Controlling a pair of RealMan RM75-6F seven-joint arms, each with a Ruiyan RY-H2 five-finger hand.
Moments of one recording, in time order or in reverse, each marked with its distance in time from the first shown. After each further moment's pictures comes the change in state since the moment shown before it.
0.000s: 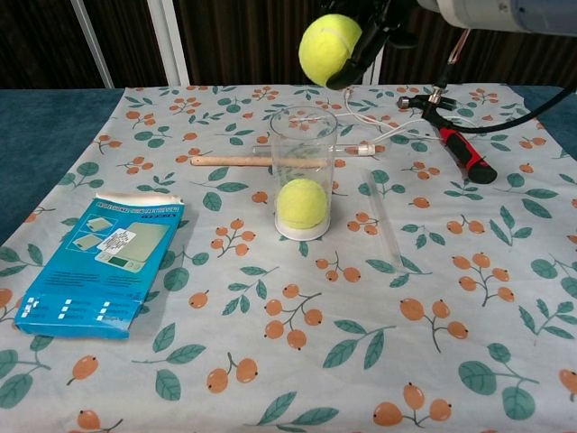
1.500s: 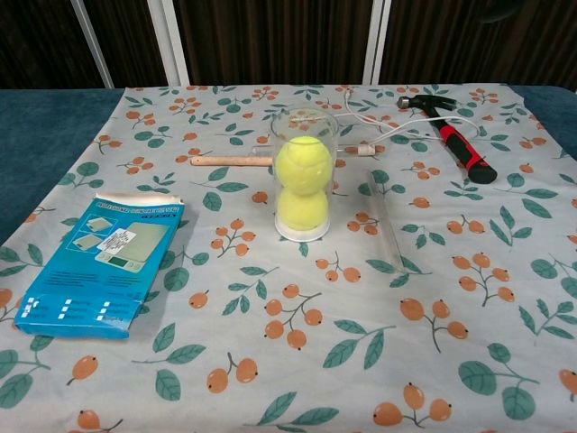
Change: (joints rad) left arm 0.007 -0.006 -0.006 -0.009 -0.009 0.023 0.032; right arm -0.204 0.358 -0.165 -0.164 -0.285 0.182 0.153
